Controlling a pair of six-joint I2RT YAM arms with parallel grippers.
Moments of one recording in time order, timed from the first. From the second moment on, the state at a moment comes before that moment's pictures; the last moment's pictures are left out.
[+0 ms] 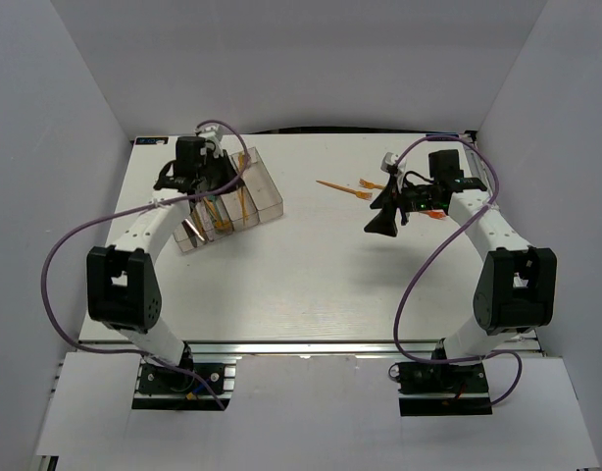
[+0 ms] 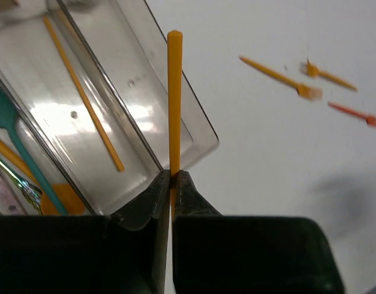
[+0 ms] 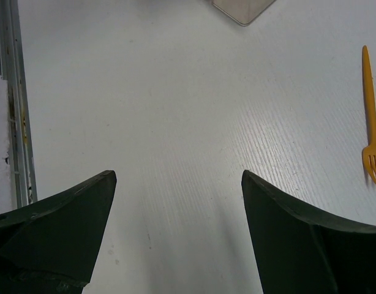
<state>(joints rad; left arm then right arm) -0.18 1.61 1.27 -0.27 0.29 -0.31 0.10 1.60 1.23 -0.63 -1.08 -0.74</state>
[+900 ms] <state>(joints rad) -0.11 1.99 1.48 -0.24 0.11 -0.44 0.10 1.53 1.17 -0.56 -0.80 -0.65</state>
